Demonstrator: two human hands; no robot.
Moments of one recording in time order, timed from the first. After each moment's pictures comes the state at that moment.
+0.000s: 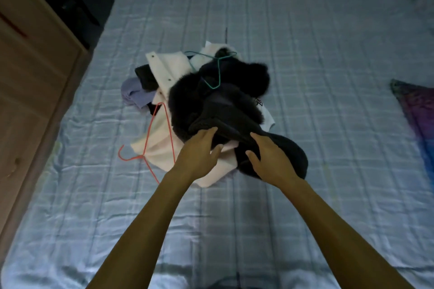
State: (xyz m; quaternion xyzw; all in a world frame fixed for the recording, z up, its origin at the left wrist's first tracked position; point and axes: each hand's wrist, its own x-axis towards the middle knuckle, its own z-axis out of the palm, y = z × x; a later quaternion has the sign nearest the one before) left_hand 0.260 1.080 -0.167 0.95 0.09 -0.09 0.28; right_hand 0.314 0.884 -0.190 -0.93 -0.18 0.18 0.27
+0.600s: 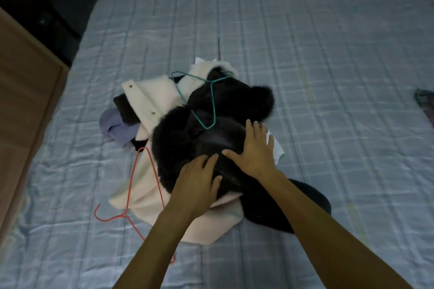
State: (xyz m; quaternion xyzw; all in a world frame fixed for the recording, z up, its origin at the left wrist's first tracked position) left_hand 0.372 1.121 -0.236 0.98 0.02 -0.08 0.18; right_hand 0.485 0.977 -0.280 -0.96 -0.12 0.15 0.21
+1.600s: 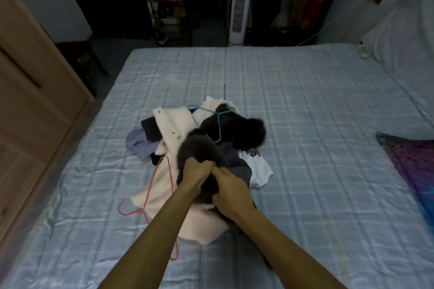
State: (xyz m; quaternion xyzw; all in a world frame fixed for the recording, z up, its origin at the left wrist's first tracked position) left_hand 0.339 1.101 -0.111 0.66 0.45 -0.04 0.60; right_hand 0.332 0.993 -0.142 -0.91 -0.28 0.11 0.28
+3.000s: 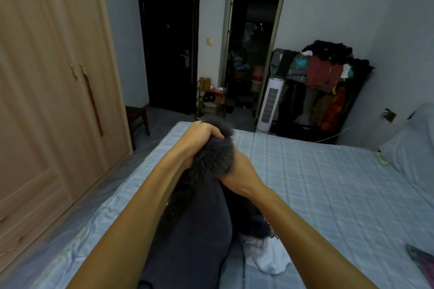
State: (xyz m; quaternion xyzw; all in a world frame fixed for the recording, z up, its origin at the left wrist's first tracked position) left_hand 0.277 1.184 0.154 0.69 0.15 0.17 0.68; right_hand 0.336 1.067 0.086 -0.79 -0.44 -0.01 0.42
